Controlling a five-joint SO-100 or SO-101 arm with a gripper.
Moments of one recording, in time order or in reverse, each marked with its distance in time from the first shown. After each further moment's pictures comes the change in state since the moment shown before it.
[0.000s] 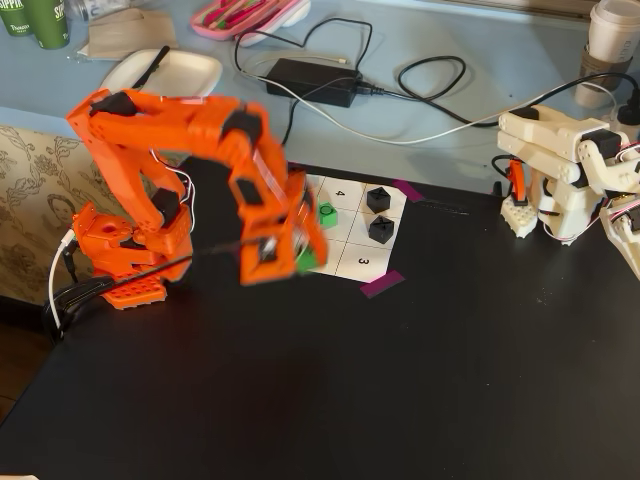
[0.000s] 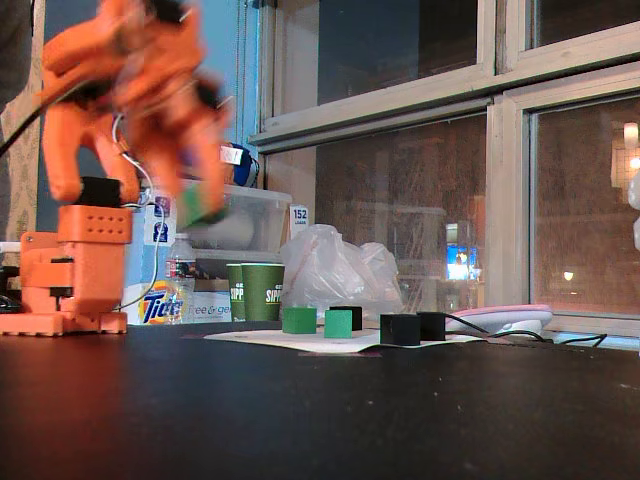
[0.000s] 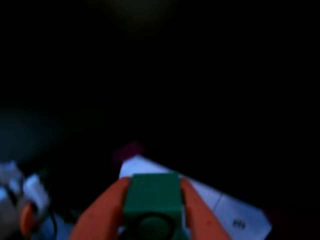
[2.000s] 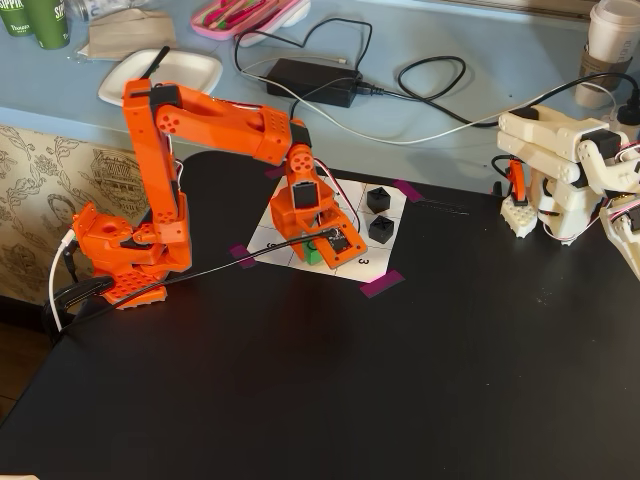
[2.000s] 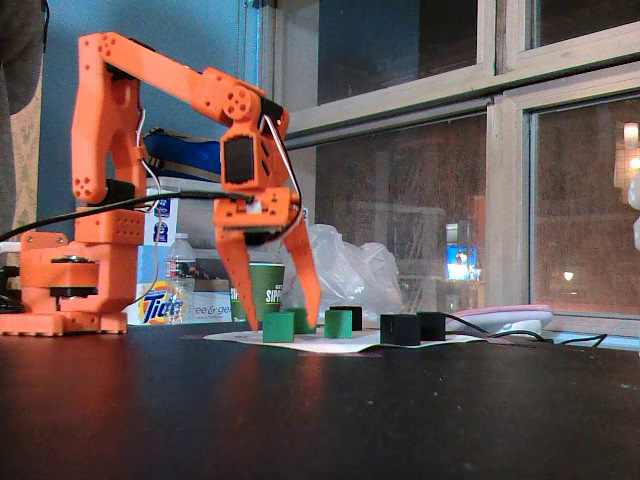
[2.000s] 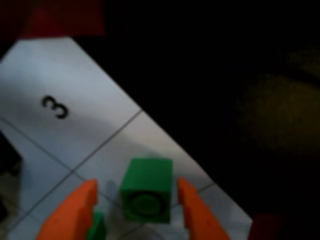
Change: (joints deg) arm -21.2 -20.9 8.7 -14.2 -9.1
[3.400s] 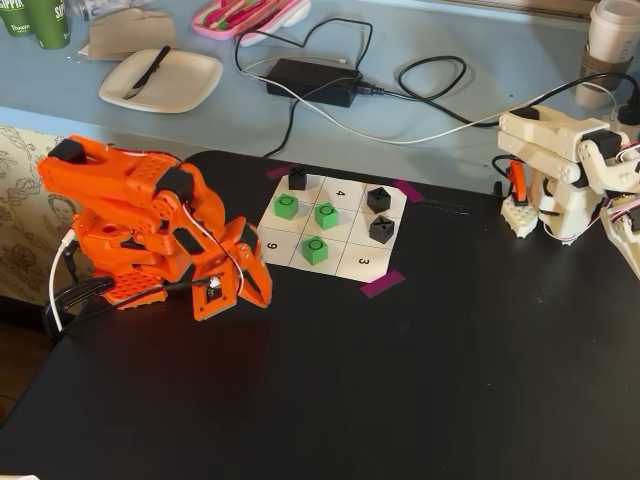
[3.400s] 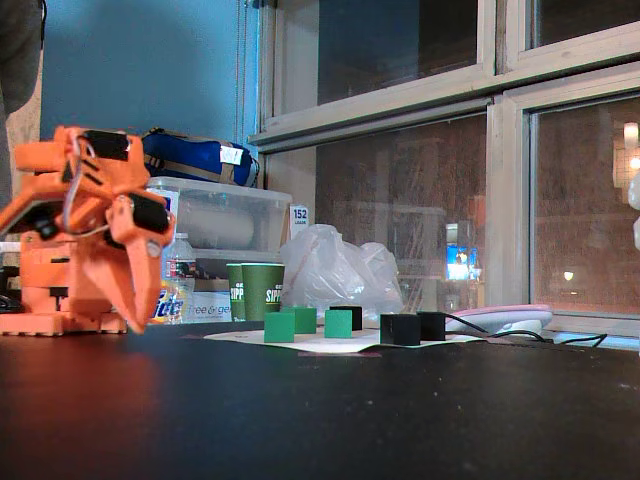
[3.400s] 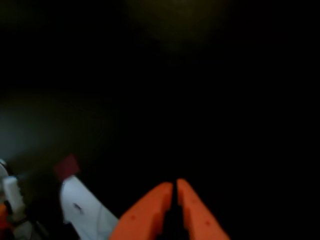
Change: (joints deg) arm 30.8 80.9 61.7 -10.8 4.7
